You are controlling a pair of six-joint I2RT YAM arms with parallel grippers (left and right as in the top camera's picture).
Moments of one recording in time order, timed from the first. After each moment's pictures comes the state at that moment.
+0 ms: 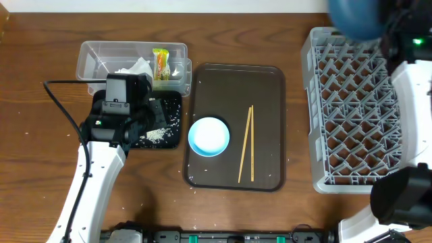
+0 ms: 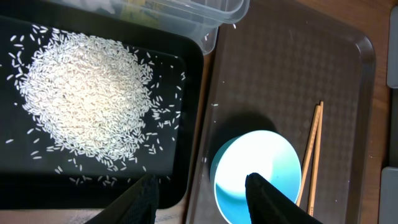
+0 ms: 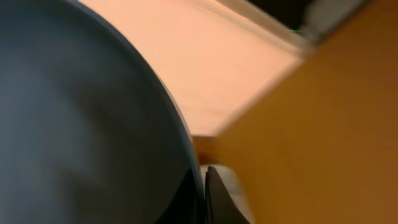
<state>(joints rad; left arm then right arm) -0.09 1.27 1.03 -0.77 0.20 -0.35 -0.14 1.78 1.76 -0.27 0.43 -0.46</state>
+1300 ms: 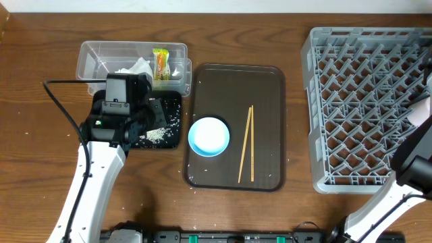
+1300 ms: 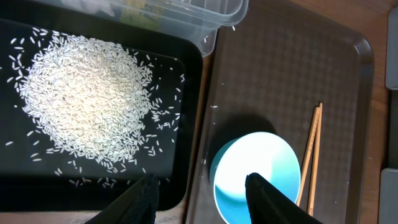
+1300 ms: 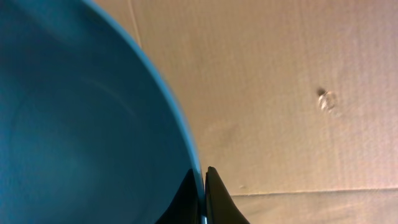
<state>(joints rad) -0.09 1.27 1.03 -0.77 0.20 -0.35 -0.47 2.13 1.77 0.11 0.80 -1.03</state>
